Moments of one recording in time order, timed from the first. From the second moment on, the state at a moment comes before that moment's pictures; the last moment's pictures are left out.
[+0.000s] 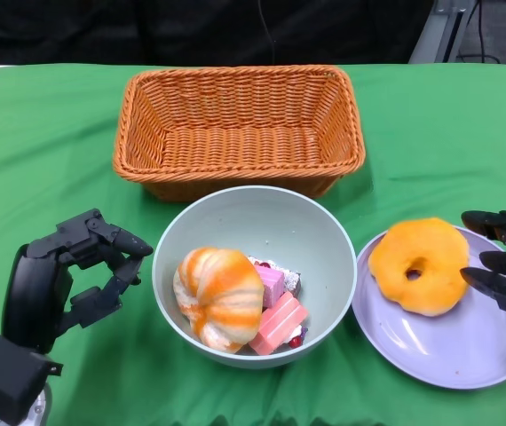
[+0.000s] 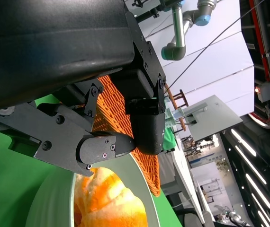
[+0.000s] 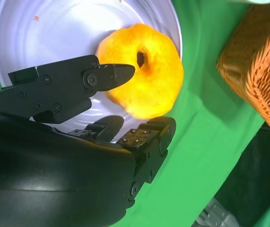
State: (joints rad) left arm -0.39 0.10 0.15 1.07 -0.08 -1.16 -0.25; right arm -0.16 -0.30 -0.01 0.02 -0.14 0.41 0.18
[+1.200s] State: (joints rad) left arm -0.38 0.10 0.15 1.06 -0.07 -1.16 -0.25; right arm -0.03 -0.32 0.17 -0.37 -0.33 -0.07 0.20
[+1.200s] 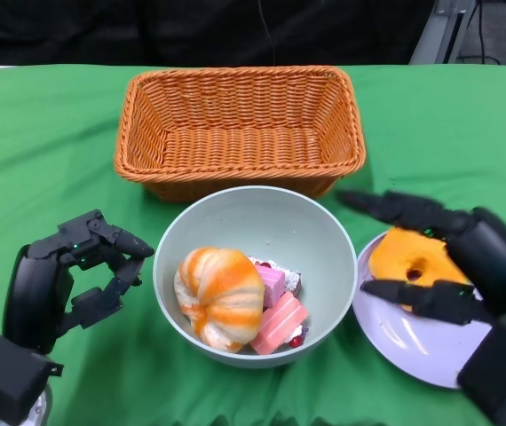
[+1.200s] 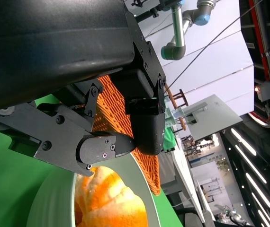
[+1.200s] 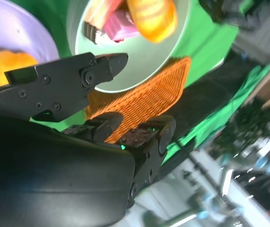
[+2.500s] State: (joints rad) left arm -0.38 0.10 0.15 1.06 -0.04 -1.17 -0.23; right arm -0.54 -0.28 0.49 0.57 -0.94 -0.84 -0.56
